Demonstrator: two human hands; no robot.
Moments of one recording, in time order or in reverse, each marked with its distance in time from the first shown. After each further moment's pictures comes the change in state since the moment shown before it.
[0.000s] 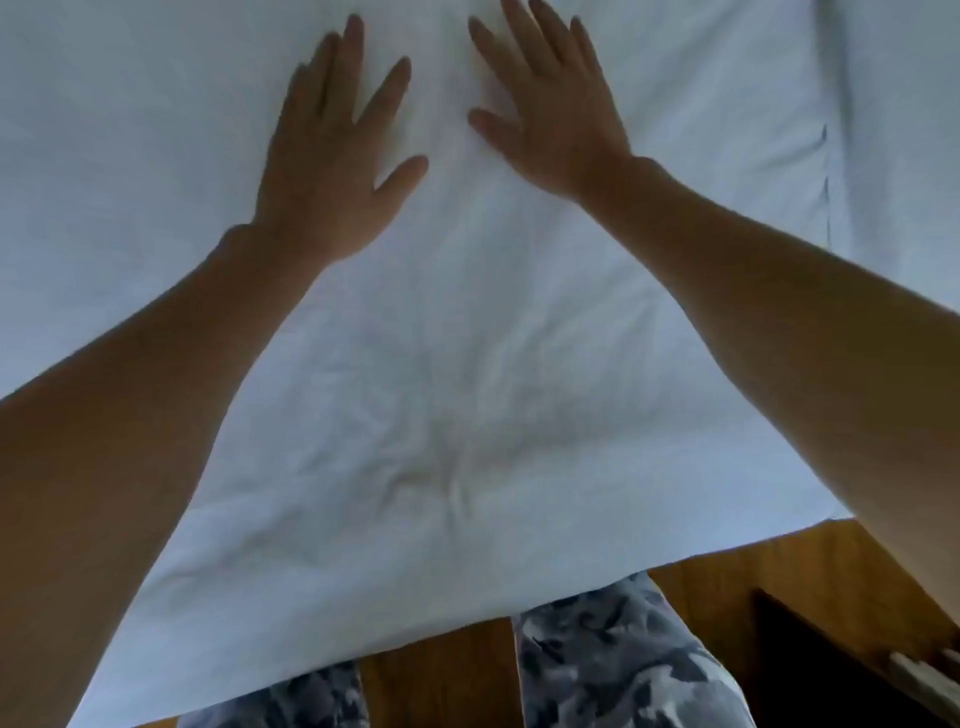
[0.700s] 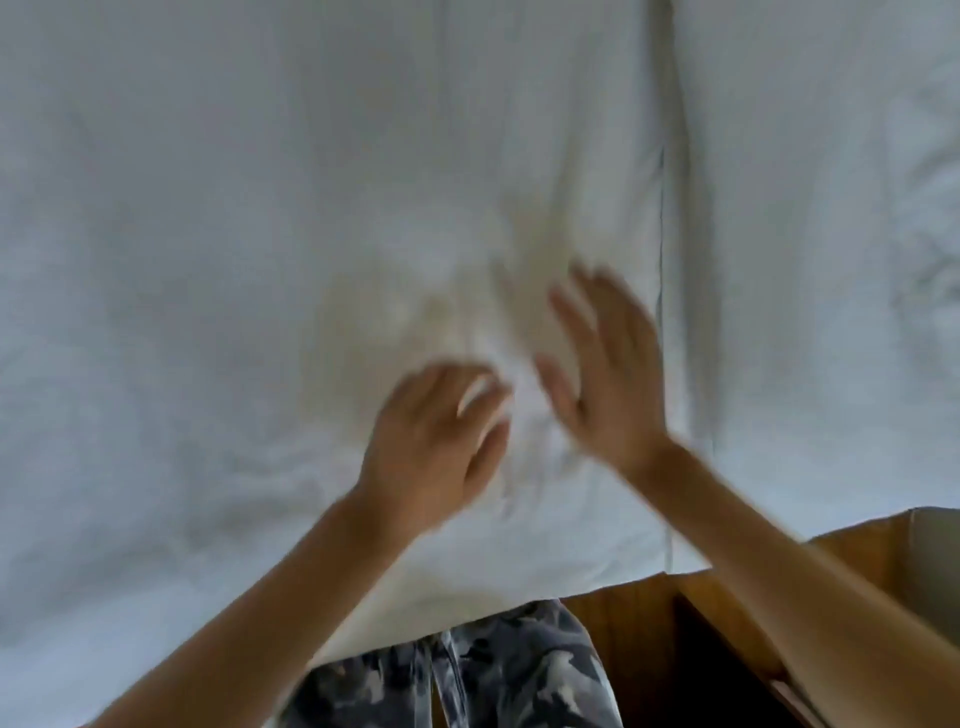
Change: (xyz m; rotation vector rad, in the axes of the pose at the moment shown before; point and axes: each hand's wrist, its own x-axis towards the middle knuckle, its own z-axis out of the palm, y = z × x) left_hand -0.048 0.287 0.052 -0.382 0.088 0.165; right_hand -0.232 0.147 0.016 0.333 0.319 0.004
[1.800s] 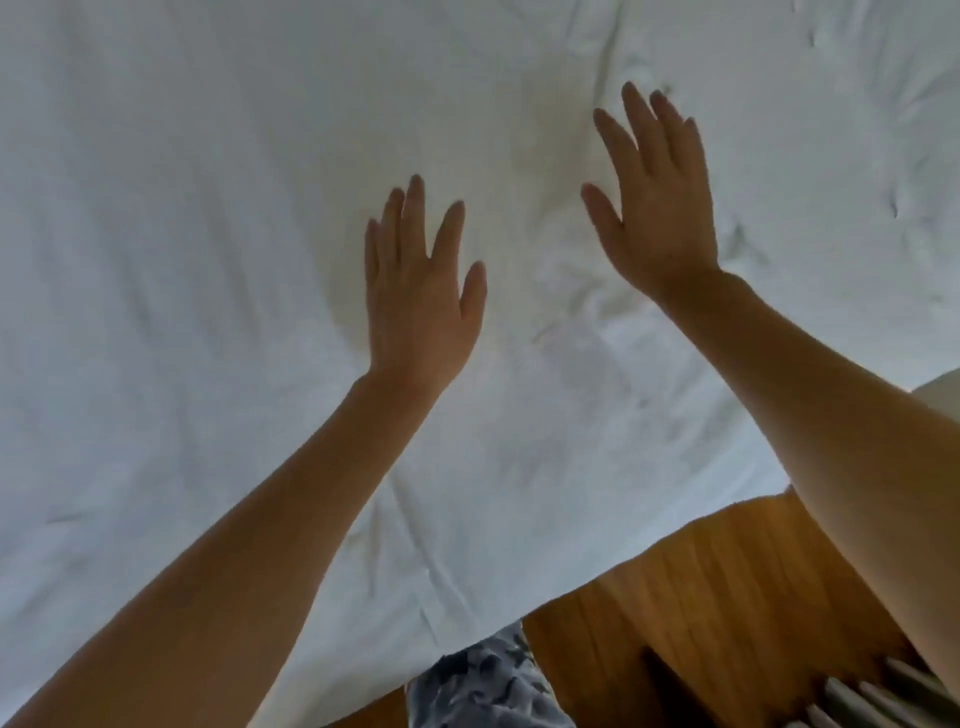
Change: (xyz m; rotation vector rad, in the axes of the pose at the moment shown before) left_hand 0.258 0.177 0.131 0.241 0.088 -0.082; right_hand 0.011 0.318 -0.196 -0.397 0.045 0.302
